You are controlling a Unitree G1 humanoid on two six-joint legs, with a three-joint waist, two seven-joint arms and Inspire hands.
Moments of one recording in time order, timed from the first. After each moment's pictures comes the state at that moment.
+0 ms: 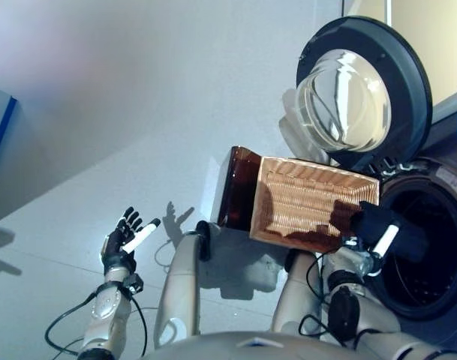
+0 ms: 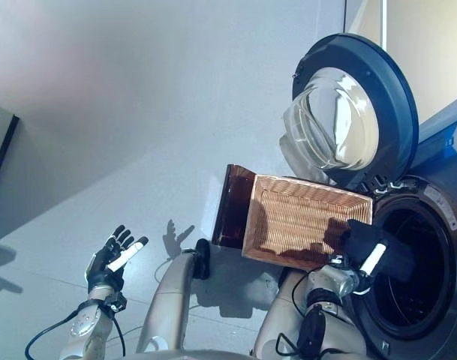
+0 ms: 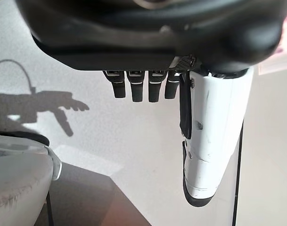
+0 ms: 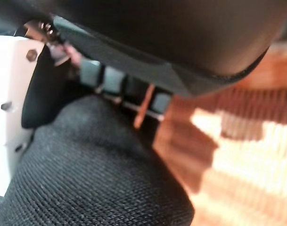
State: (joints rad) left arm 0.20 0.28 -0.05 0.44 -0.57 -0.29 0.09; right arm -0.44 -0.17 -0.59 1.04 1.39 -0.56 -0.25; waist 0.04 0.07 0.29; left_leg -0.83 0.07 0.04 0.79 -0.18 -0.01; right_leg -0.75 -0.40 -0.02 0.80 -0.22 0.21
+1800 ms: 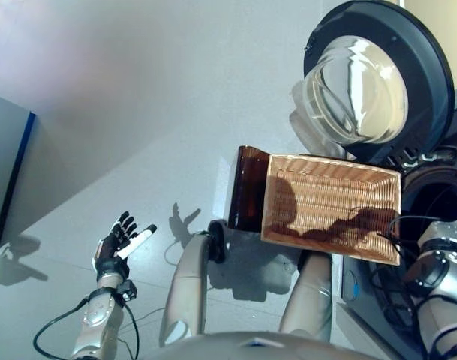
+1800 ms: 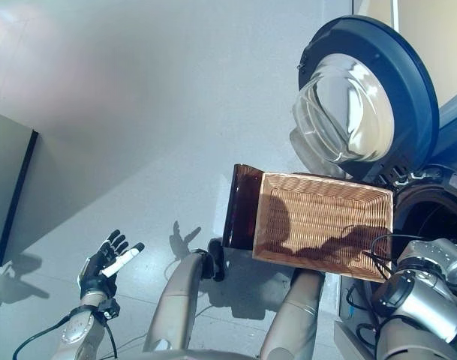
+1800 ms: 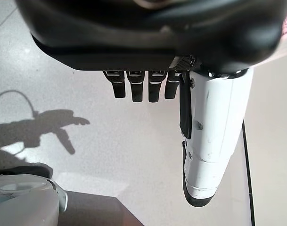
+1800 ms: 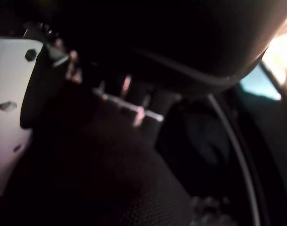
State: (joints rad) left arm 0.25 0.33 -0.06 0.43 -0.55 -0.29 0.10; right arm -0.64 -0.67 -0.79 1.20 1.37 -0.65 -0.68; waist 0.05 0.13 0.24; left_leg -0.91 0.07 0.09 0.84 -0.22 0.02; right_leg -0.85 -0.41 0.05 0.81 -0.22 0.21
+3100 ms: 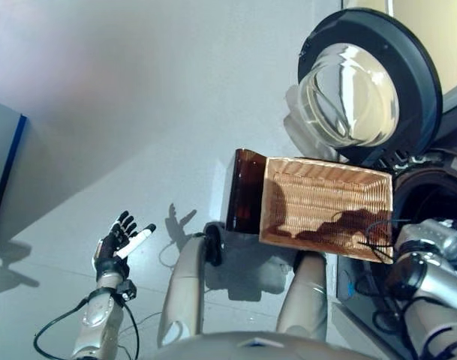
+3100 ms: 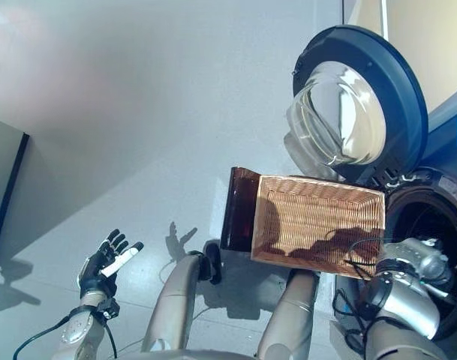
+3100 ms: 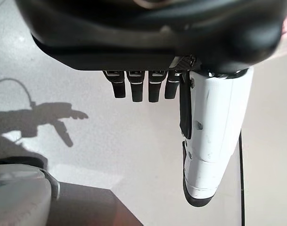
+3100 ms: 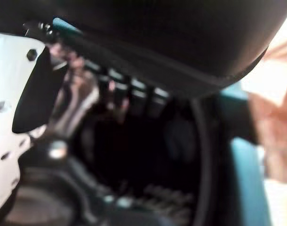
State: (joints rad) left arm 0.25 0.33 -0.06 0.42 -0.57 -0.31 0.09; right arm -0.61 -0.52 -0.70 1.21 1.30 -0.61 -0.61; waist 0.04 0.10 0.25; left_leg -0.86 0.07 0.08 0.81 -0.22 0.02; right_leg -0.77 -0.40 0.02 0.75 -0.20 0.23
